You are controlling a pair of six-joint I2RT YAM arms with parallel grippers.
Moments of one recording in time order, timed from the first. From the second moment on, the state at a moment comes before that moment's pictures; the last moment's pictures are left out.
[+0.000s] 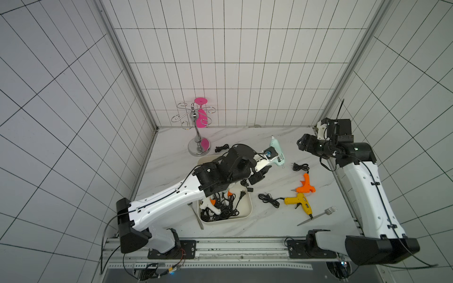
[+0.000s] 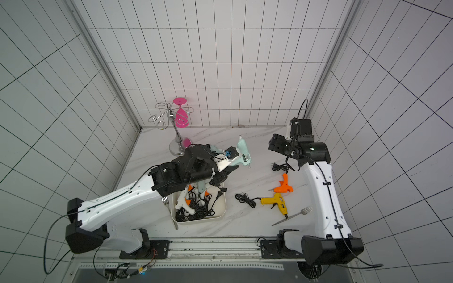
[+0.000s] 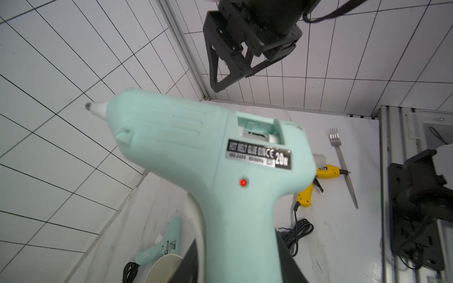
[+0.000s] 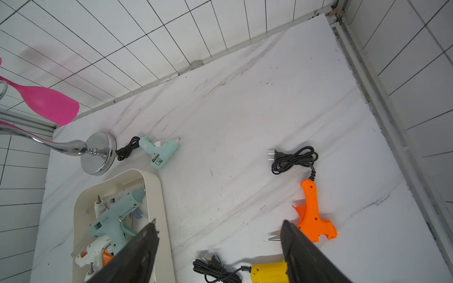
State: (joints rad) left arm -1.02 1.39 1.48 -0.49 0.02 0.20; right arm 0.14 1.28 1.52 -1.03 -0.13 0.35
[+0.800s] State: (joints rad) left arm -0.49 1.21 0.89 0.21 1.03 -0.82; right arm 0.51 1.03 0.90 -0.28 -0.44 -0.10
